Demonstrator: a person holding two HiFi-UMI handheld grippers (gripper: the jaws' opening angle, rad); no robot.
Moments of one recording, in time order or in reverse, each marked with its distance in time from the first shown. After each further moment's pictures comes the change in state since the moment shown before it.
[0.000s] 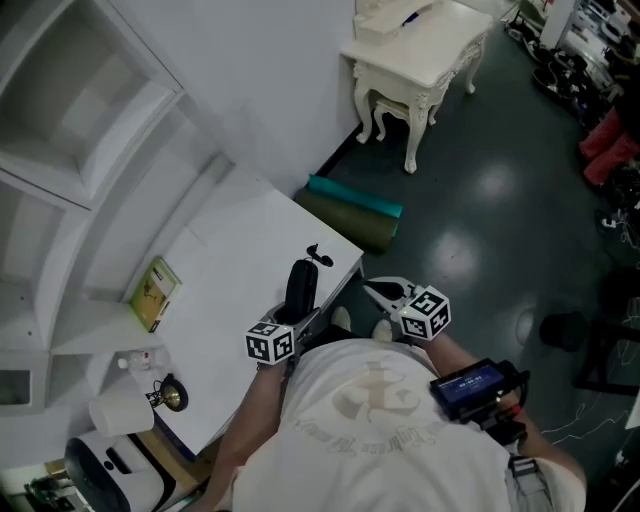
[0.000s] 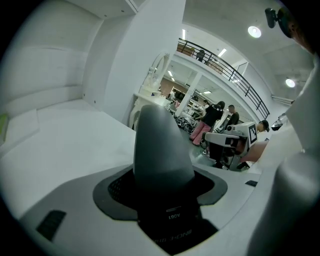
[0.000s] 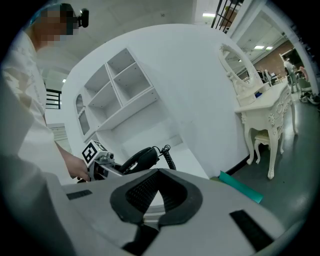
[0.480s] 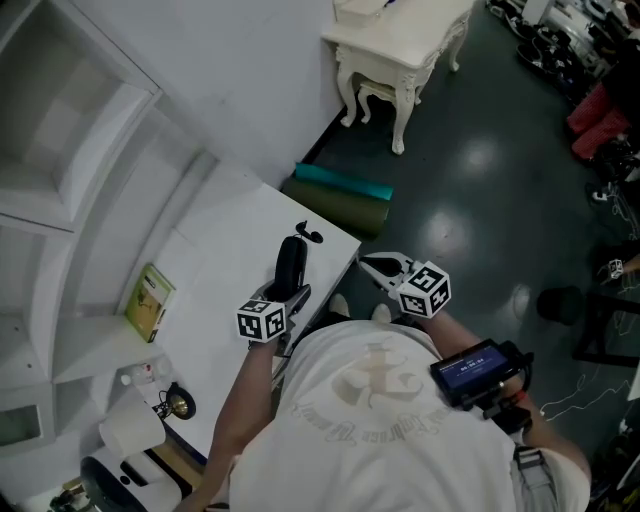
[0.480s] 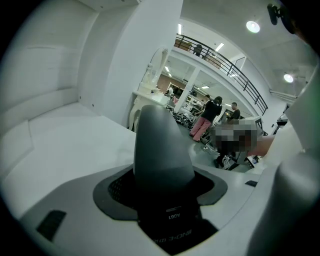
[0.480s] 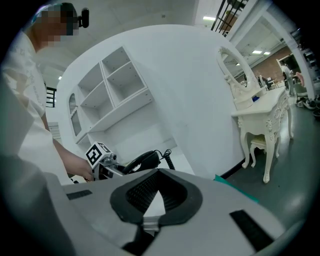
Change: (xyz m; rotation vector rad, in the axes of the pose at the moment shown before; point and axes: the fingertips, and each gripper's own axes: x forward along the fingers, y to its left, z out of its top) left arm 0.018 0.046 0.033 0.052 0.048 -0.011; right arm 0.021 -0.021 0.029 -0.007 -0.010 -0.060
